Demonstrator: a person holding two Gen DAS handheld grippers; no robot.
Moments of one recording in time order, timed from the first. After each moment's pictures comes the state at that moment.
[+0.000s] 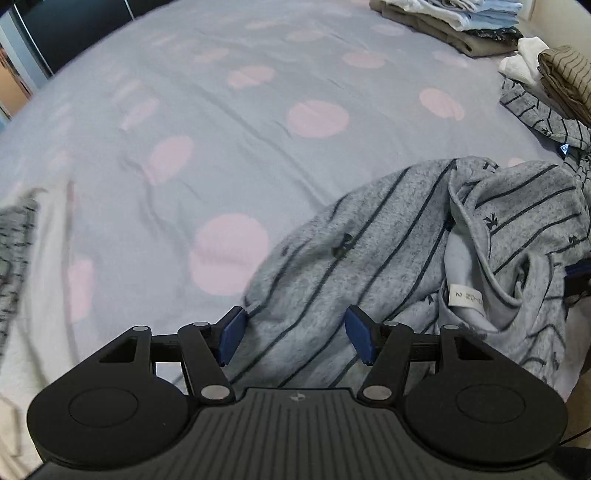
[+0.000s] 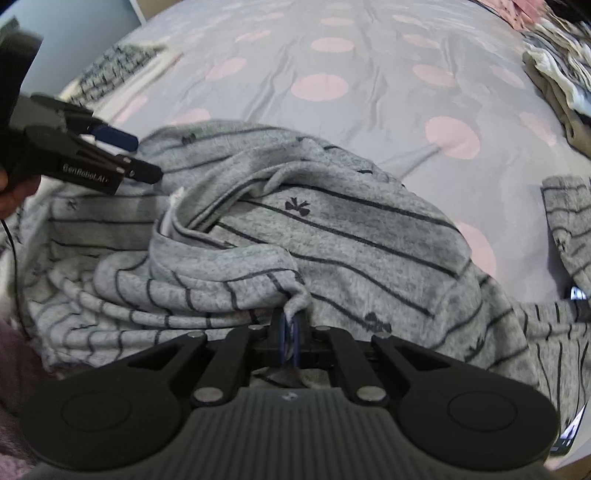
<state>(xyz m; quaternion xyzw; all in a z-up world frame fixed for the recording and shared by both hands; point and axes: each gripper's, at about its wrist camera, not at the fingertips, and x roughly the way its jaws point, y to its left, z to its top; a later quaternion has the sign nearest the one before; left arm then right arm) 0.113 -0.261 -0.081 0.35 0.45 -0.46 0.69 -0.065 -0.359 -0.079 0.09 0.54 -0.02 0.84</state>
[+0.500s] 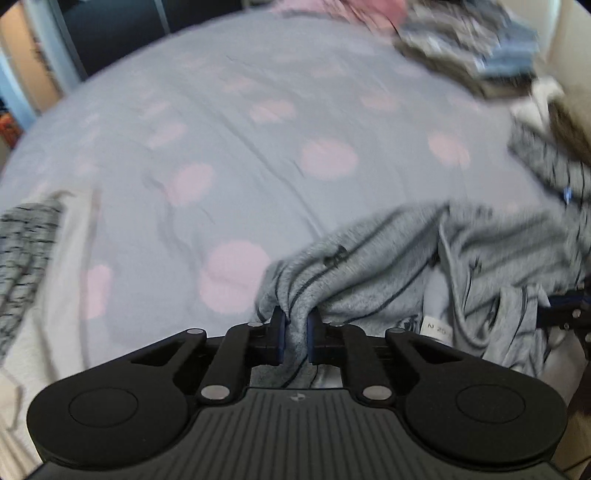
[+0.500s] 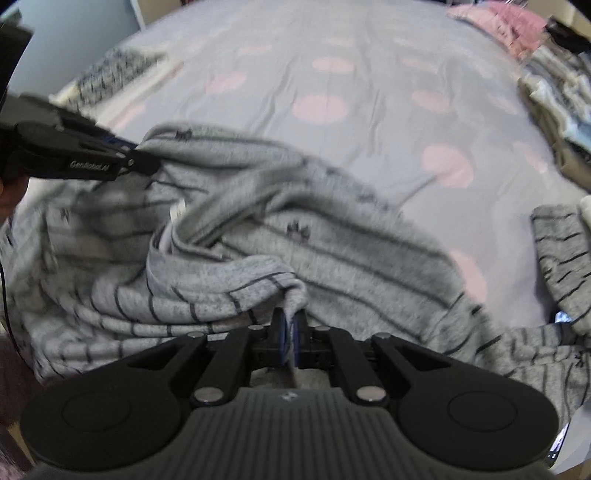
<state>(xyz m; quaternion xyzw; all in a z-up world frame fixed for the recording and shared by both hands) 0.093 -0.245 -0.026 0.29 0.39 -0.42 0.77 -0.071 -0.354 -0.053 0.08 0.50 -0.04 0.86</state>
